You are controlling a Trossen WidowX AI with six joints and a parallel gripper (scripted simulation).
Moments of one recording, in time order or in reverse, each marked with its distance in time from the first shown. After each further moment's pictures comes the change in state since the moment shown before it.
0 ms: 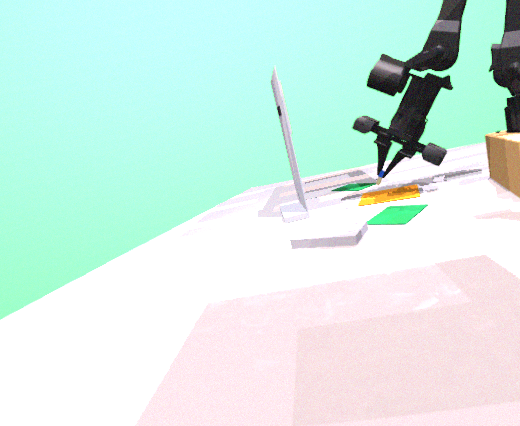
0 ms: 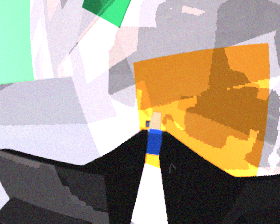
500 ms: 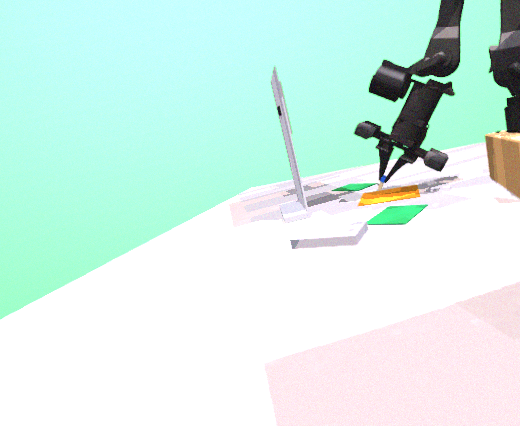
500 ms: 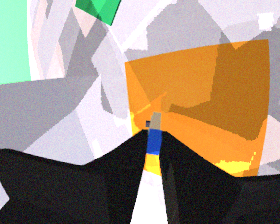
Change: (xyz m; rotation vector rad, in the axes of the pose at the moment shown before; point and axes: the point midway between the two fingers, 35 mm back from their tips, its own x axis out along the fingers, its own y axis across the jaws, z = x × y) arm 0.009 -0.008 0.000 0.001 -0.001 0.000
